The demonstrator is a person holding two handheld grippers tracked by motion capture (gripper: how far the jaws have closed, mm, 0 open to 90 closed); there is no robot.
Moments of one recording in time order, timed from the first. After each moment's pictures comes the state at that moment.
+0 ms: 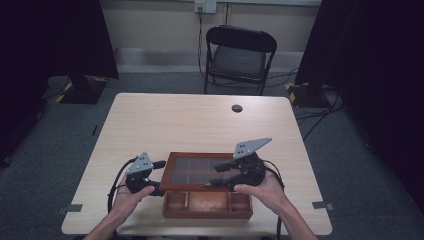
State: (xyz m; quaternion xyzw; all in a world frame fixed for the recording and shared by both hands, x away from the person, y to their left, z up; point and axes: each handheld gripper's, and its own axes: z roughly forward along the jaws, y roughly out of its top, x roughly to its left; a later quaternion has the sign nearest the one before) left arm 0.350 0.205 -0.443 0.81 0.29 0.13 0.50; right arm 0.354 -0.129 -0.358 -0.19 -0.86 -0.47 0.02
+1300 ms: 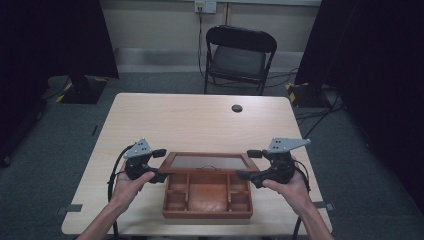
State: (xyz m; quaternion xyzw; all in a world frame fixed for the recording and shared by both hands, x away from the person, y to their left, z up) left arm 0.371 0.204 -0.409 0.79 0.31 0.13 0.51; right arm 0.354 -0.196 -0.352 -0.25 -0.82 -0.51 -0.07
